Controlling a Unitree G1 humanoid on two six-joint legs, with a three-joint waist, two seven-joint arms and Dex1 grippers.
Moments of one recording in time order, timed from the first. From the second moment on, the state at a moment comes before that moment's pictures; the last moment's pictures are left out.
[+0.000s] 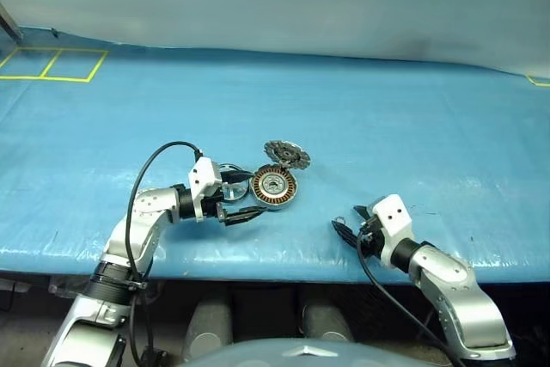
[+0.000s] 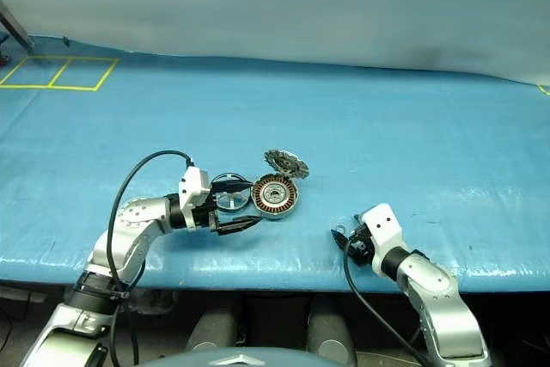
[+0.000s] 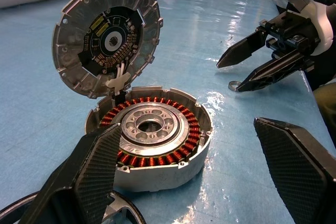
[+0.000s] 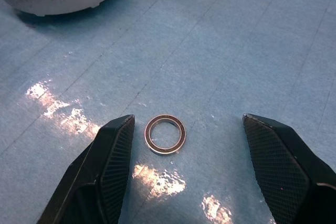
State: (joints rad) left arm -0.24 0.46 -0.16 0.04 -0.33 0.16 -1.09; right arm 0.24 -0.42 -0.05 -0.41 0.15 0.52 0.57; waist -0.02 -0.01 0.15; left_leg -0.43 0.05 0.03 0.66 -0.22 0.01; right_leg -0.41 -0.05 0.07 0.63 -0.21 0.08
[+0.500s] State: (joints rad) left arm -0.23 0.48 -0.23 0.04 -0.31 0.14 -1.19; right arm 0.25 -0.46 -0.01 -0.40 0.13 0.48 0.57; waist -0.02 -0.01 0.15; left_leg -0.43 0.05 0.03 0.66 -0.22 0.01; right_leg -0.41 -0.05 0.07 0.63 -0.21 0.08
